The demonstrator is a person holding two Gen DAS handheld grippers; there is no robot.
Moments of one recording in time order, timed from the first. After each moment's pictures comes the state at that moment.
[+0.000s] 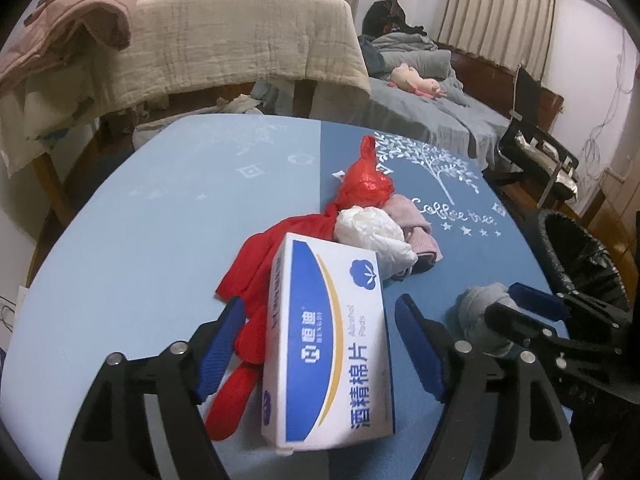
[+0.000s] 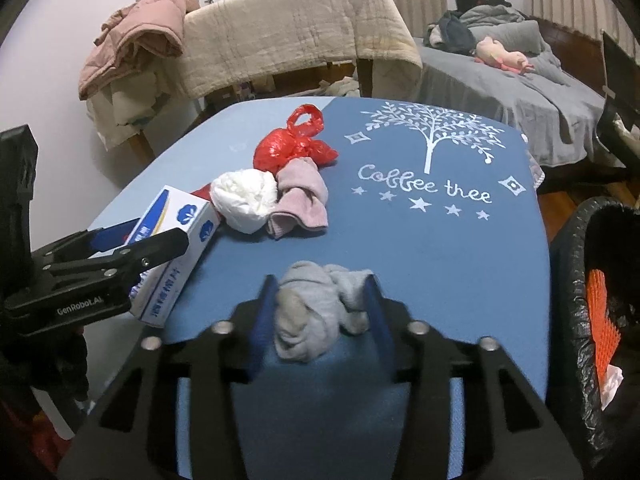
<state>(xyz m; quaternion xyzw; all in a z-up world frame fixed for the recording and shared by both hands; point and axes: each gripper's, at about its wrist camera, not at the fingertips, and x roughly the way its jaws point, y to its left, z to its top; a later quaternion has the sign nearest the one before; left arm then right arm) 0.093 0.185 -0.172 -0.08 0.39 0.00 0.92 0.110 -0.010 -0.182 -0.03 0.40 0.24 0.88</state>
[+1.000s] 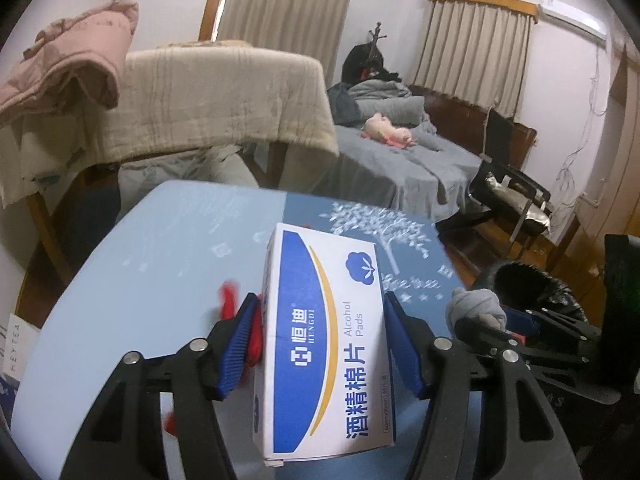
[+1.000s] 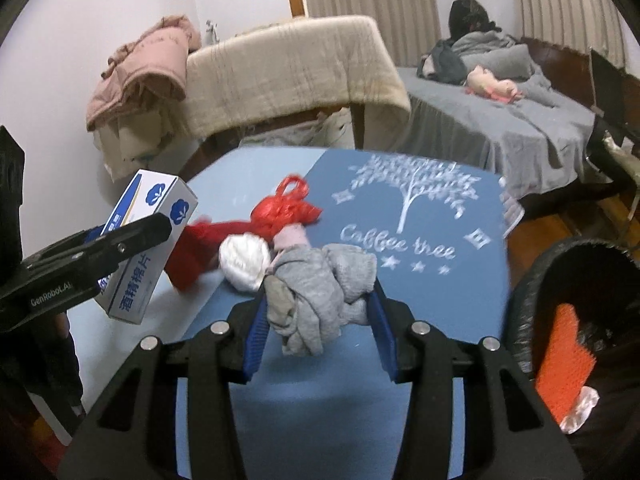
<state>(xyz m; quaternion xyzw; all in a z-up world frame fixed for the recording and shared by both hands) 0.076 0.163 -0.096 -0.09 0.30 -0.04 0.95 0.108 -0.041 -0.124 -0.01 0.35 0.24 0.90</state>
